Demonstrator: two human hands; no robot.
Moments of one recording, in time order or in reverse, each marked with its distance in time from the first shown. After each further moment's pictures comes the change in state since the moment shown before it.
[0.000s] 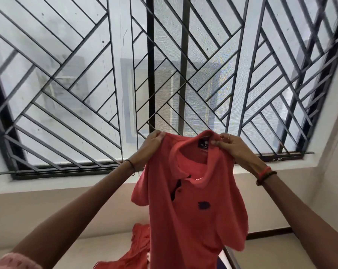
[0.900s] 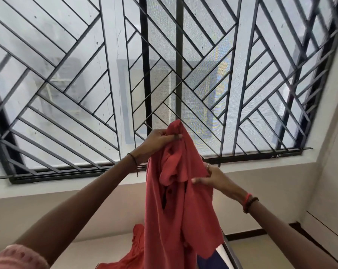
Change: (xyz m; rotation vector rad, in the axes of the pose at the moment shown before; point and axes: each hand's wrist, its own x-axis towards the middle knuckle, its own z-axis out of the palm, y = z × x) left_hand -0.009 0.030 0.022 -0.106 -0.209 0.049; right_hand -0.045 0.064 0.043 0.022 -0.270 0.059
